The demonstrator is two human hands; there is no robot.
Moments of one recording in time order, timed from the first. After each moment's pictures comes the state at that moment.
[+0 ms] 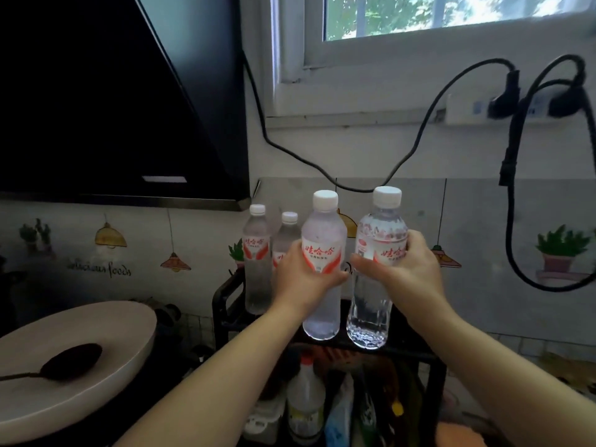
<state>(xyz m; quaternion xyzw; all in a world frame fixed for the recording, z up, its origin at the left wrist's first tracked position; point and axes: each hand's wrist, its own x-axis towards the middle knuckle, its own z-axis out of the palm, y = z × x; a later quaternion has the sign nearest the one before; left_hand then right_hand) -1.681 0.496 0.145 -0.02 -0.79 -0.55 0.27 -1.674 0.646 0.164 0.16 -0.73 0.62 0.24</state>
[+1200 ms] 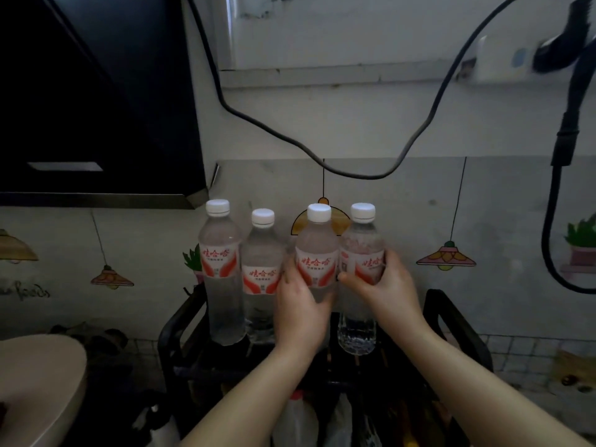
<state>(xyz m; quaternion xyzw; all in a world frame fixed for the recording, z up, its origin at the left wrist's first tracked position) -1.792 0.496 0.083 -0.03 -0.81 -0.50 0.30 -1.790 0.623 0.114 0.09 -0.77 0.59 0.23</state>
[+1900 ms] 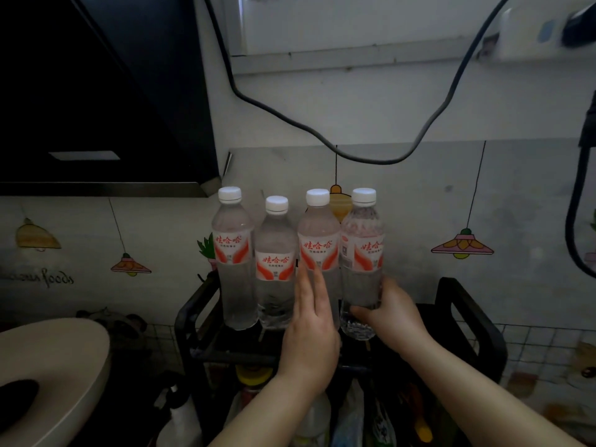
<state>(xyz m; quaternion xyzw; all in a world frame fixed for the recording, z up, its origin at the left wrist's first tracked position) -1.767 0.489 0.035 -0.11 -0.91 -0.24 0.32 -1.786 0.618 0.078 0.03 -0.88 0.46 0.11</state>
